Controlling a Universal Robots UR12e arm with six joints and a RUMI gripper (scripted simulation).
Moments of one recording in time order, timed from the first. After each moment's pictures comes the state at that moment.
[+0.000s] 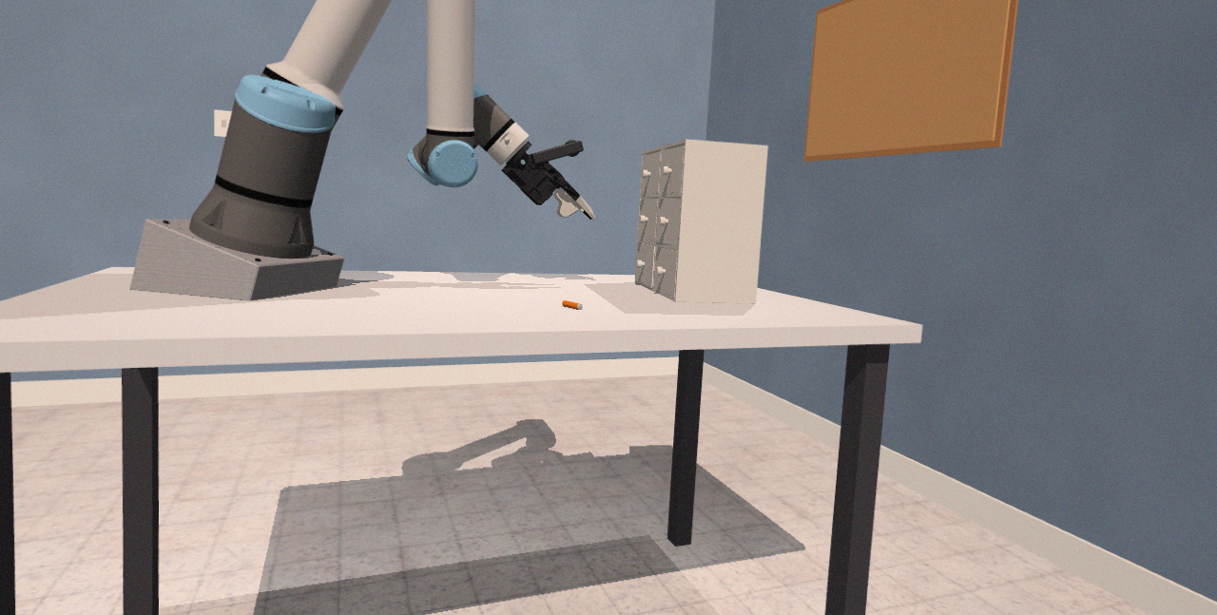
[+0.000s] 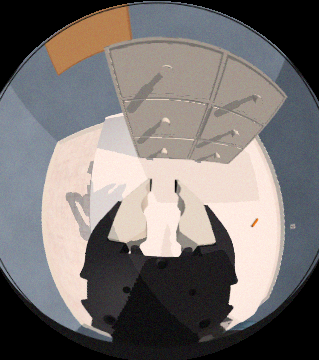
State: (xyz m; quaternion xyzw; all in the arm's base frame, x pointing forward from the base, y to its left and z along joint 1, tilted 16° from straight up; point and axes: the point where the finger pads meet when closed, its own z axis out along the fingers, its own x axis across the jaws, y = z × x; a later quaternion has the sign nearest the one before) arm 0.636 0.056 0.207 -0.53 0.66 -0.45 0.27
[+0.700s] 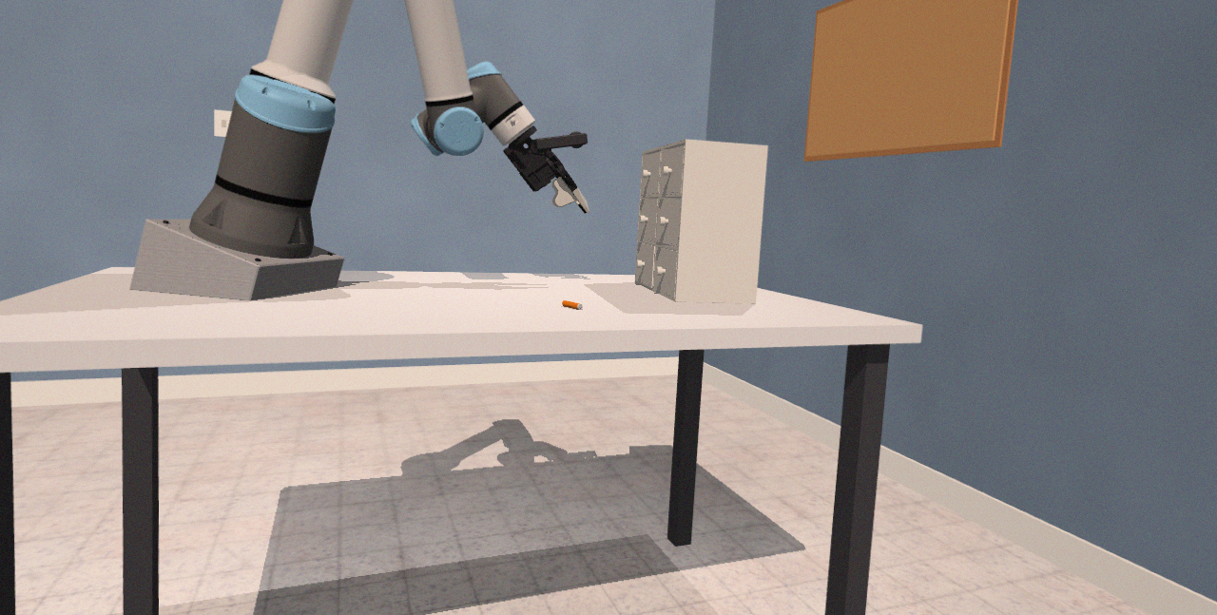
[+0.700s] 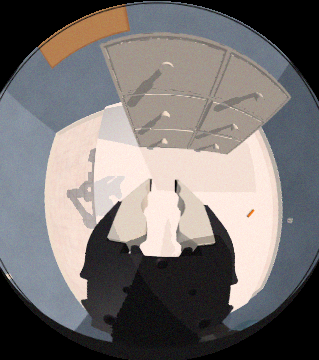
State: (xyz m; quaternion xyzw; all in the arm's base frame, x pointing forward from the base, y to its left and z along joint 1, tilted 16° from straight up) arm 0.621 0.062 0.217 -0.55 0.69 -0.40 0.23
